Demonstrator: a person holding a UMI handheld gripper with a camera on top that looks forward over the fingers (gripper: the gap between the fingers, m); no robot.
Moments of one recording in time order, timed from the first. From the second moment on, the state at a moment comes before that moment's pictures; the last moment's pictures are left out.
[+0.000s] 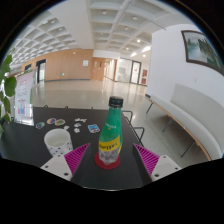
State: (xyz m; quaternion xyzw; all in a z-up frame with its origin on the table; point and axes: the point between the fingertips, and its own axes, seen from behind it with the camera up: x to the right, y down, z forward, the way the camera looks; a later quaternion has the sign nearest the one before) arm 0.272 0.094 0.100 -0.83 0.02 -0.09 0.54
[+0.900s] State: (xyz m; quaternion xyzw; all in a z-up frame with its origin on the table) arm 0.194 -0.245 0.184 -0.84 0.02 -0.09 0.53
